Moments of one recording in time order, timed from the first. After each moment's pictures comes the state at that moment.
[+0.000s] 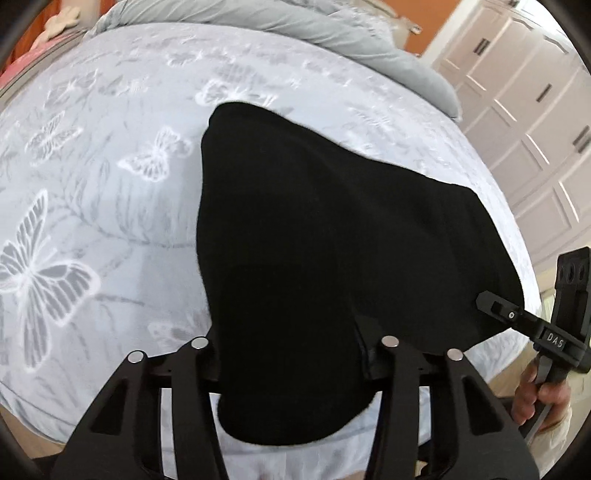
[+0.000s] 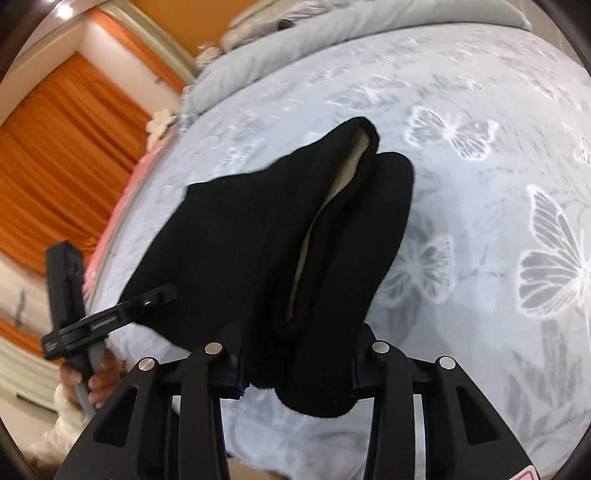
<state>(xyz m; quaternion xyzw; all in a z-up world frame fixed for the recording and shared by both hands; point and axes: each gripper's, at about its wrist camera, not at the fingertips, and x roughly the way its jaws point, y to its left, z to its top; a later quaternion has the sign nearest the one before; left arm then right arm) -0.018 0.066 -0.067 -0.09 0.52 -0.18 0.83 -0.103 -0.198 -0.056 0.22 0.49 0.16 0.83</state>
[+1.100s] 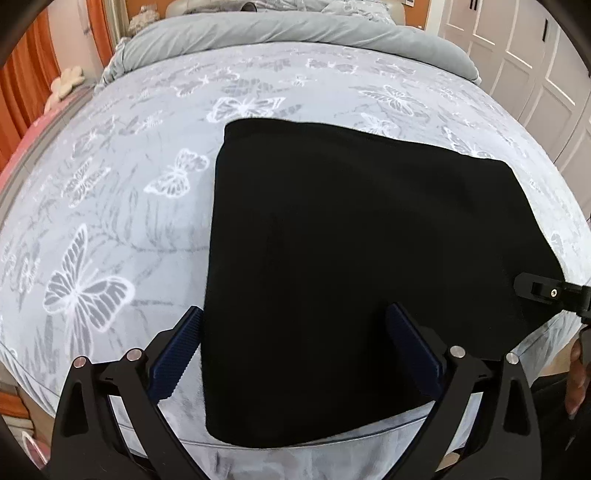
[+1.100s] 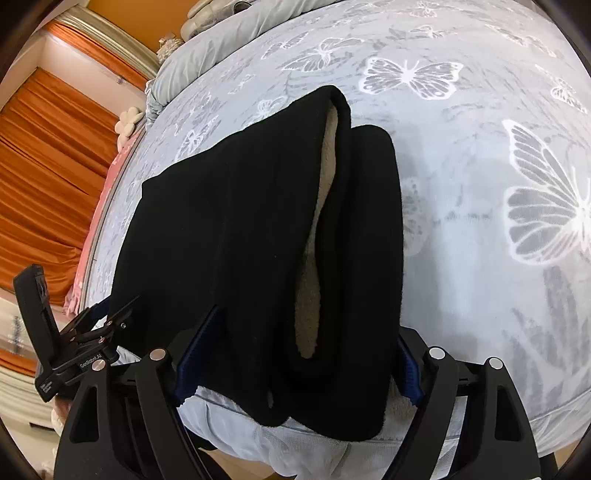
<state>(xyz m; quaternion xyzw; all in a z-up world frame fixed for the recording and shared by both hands) -0.034 0.030 -0.077 0.04 0.51 -0.11 0.85 -0.097 -0.216 -0.097 0.24 0.54 0.10 0.80</state>
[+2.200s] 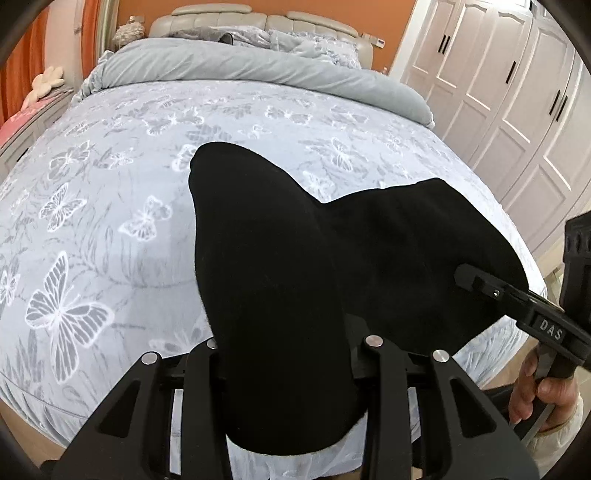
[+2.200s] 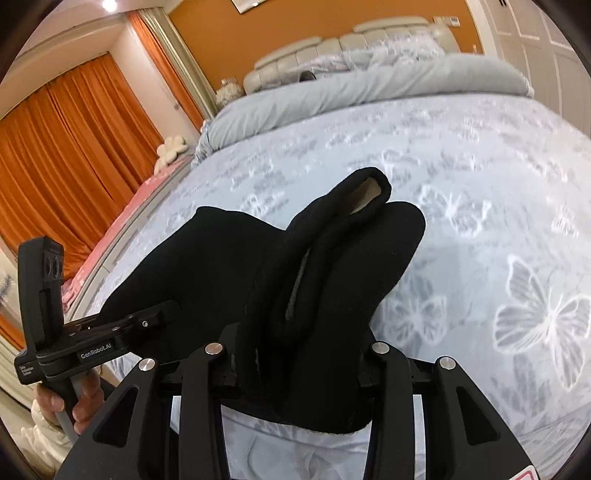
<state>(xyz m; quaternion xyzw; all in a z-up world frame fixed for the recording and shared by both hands) -0.056 0.030 -0.006 -0.03 0.44 -0.18 0.88 -0.127 -0.180 -0.004 0.16 0.39 0.13 0.90</state>
